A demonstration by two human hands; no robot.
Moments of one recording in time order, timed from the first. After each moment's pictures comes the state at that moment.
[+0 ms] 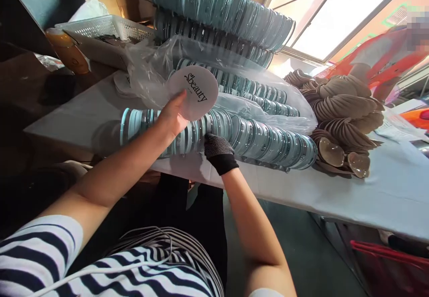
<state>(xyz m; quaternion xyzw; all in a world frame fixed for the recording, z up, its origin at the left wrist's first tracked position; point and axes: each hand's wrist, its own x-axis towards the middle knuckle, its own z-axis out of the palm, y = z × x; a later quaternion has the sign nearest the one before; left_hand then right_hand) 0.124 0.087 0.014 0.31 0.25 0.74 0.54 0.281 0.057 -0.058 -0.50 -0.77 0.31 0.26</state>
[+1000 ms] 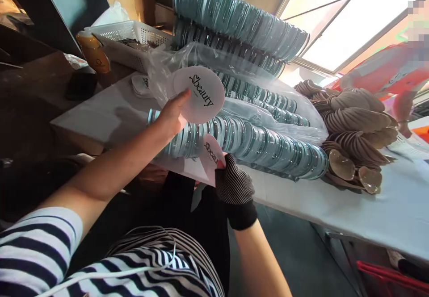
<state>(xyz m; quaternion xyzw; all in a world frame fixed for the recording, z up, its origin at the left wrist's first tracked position) 0.084 0.073 0.023 0.36 0.27 0.76 0.47 0.296 -0.039 -0.040 -0.66 -0.72 0.06 0.20</state>
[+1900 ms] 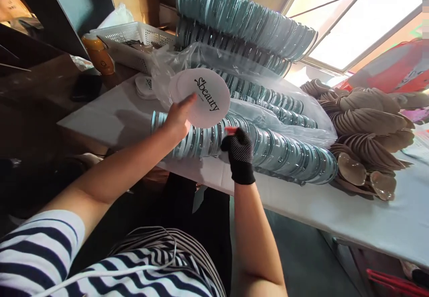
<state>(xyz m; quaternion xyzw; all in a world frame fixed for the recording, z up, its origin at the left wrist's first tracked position) 0.105 0.065 0.021 0.33 0.27 0.79 0.44 0.279 0.058 -0.030 -0.37 -0.63 0.41 0.55</state>
